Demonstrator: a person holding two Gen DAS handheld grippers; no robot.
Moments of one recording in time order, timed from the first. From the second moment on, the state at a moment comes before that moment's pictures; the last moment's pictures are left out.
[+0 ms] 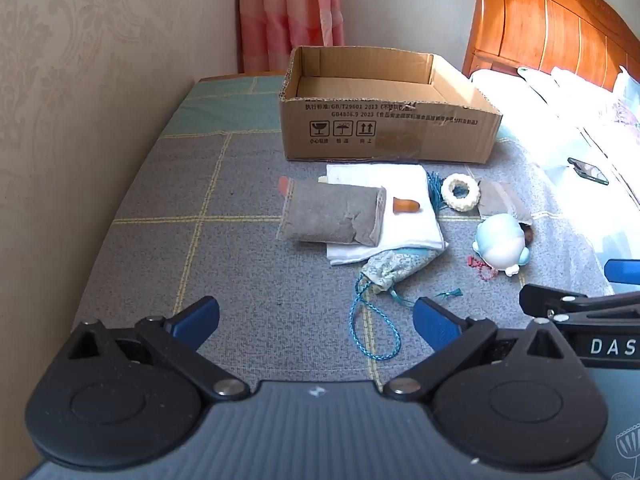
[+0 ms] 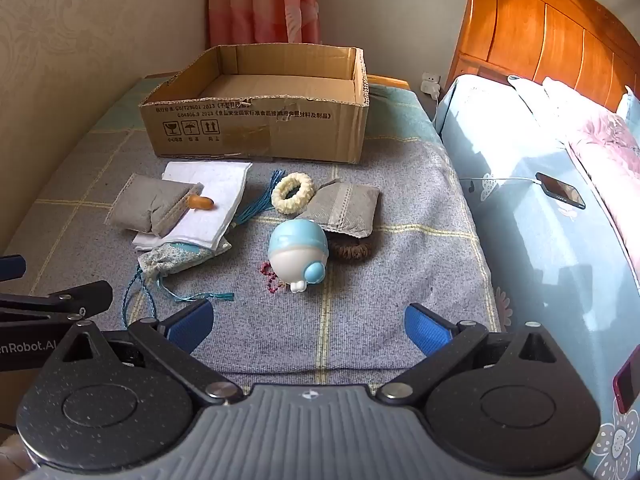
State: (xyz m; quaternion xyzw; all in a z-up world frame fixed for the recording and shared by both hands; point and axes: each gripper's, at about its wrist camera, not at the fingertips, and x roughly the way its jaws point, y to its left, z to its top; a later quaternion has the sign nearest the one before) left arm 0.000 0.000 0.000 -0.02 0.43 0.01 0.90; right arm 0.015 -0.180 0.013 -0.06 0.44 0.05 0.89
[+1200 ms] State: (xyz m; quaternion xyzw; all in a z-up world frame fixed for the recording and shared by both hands) left arm -0.001 0.000 0.008 -0.01 0.42 0.01 0.91; right arm 0.014 -0.181 0.015 -0.06 0.44 0.05 0.90
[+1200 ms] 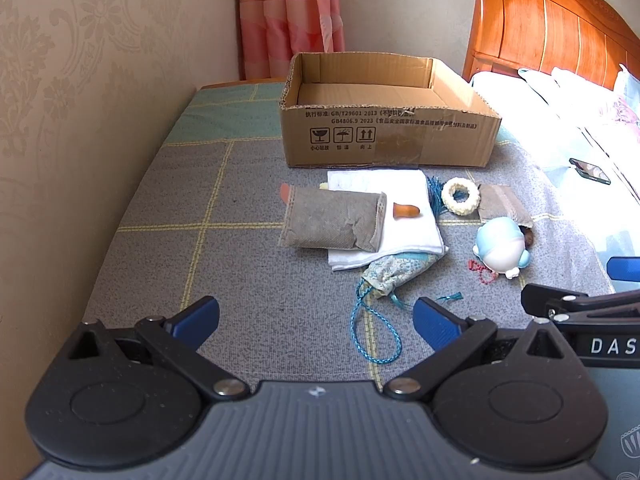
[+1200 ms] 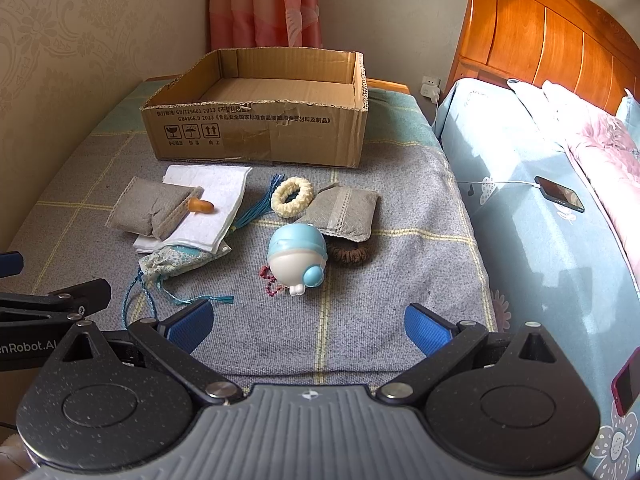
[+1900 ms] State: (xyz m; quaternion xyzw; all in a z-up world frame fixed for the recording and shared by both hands) left arm 0.002 0.002 0.009 0.00 0.42 0.01 0.91; right arm 0.016 -0.181 0.017 -0.06 0.44 0.05 0.90
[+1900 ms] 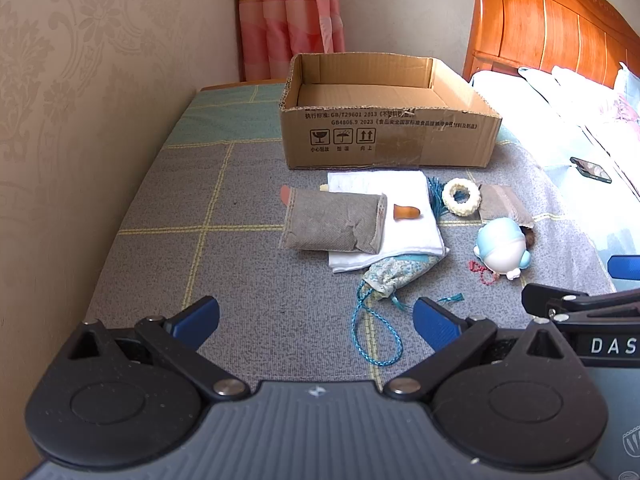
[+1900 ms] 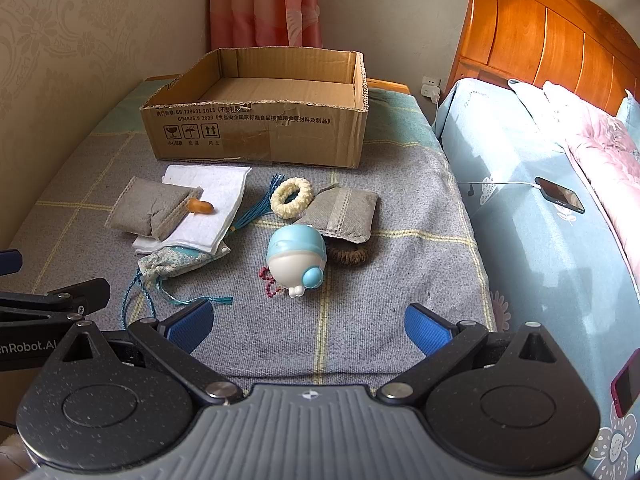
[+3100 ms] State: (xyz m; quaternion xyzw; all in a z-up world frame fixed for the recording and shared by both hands) left arm 0.013 0.002 0.001 0.00 0.41 -0.01 0.91; right arm 0.025 -0.179 0.014 -0.07 0.43 0.06 0.90
